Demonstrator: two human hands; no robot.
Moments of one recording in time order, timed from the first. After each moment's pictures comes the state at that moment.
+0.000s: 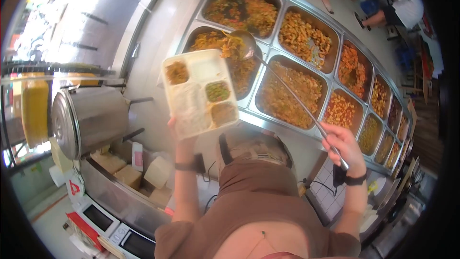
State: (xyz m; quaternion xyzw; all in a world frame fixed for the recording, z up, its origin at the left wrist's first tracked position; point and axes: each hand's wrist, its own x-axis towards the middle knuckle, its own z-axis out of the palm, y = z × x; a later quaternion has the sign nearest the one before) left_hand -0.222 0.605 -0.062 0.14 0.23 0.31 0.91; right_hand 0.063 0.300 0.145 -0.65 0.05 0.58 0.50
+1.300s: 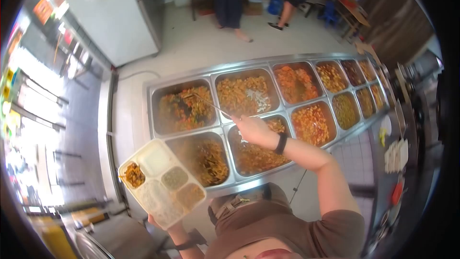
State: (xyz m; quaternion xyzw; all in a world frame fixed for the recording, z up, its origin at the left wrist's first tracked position) left_hand -0.189 0.721 -0.008 0.21 0.23 0.29 0.91; right_hand 0.142 0.469 0.042 -0.92 -0.37 0.11 0.12
